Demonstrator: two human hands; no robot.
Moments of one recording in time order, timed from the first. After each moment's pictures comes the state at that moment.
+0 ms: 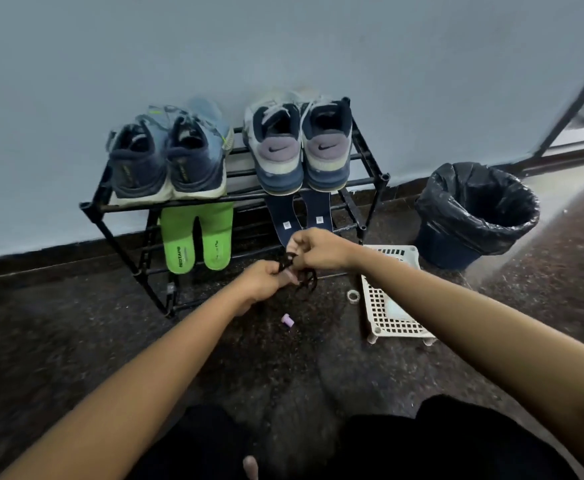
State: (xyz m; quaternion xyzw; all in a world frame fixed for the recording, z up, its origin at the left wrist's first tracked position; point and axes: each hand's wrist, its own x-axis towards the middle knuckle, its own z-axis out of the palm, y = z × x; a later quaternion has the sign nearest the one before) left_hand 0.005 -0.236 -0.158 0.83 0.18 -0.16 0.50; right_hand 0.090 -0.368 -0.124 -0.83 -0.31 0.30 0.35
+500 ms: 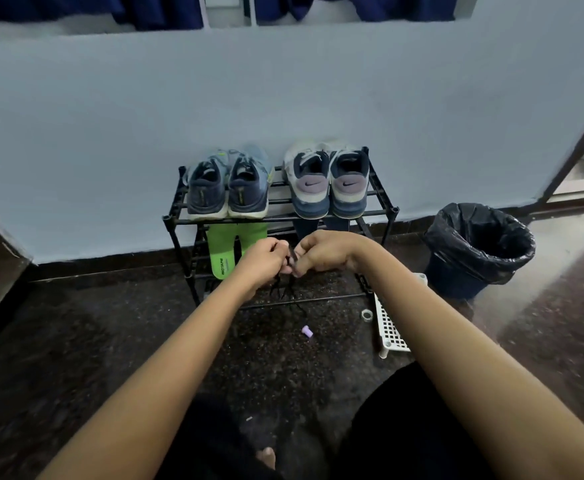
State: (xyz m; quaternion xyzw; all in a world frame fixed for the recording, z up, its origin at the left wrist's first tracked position) left_hand -0.068 -0.226 -0.048 0.83 0.20 0.02 0.51; right_hand 0.010 -0.352 -0.021 -0.81 -0.29 0.37 0.35
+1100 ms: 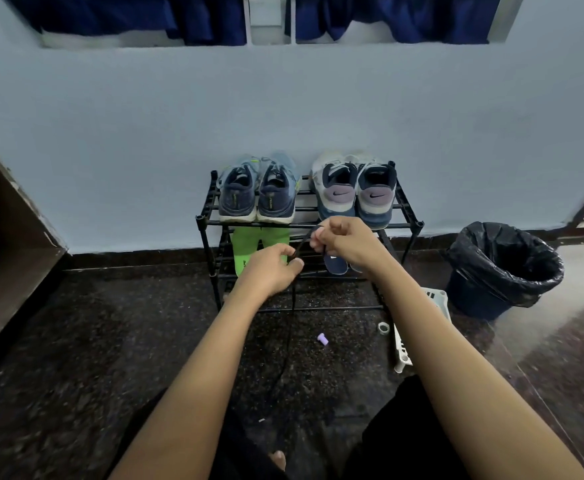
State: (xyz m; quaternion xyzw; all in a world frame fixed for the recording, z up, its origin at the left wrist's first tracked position) left_hand -0.113 -0.213 -0.019 0.91 0.23 0.02 0.35; right_hand -0.009 -0.340 -0.014 -0.76 -0.28 0.17 0.56
